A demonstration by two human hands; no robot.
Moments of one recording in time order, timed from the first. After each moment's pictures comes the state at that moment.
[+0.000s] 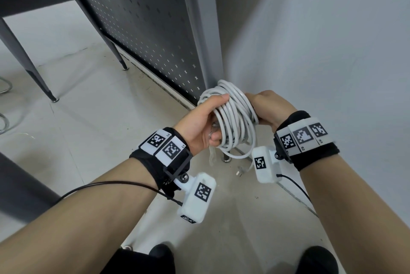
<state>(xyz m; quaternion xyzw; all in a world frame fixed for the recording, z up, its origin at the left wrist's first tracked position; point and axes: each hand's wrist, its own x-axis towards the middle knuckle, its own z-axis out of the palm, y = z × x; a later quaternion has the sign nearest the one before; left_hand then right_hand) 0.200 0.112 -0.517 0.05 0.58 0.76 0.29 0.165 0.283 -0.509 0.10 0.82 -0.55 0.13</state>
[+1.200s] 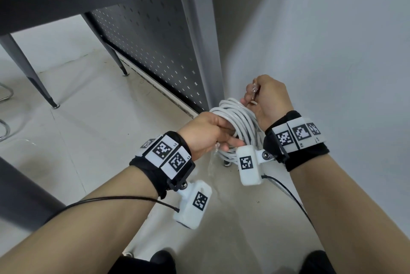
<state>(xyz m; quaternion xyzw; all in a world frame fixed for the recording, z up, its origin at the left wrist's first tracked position) 0.207 0.120 -0.503 0.03 0.70 0.65 0.29 0.154 0.266 -0.499 0.15 0.53 -0.84 -0.03</state>
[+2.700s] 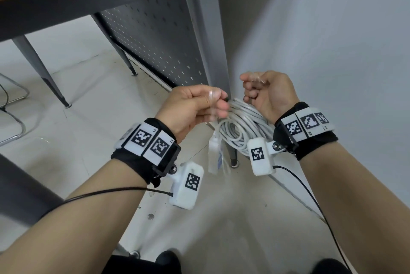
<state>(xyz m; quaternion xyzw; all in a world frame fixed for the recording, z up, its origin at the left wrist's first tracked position) 0.189 0.085 -0.478 0.07 0.70 0.70 0.10 0.132 0.273 -0.500 0.03 0.54 -0.84 0.08</state>
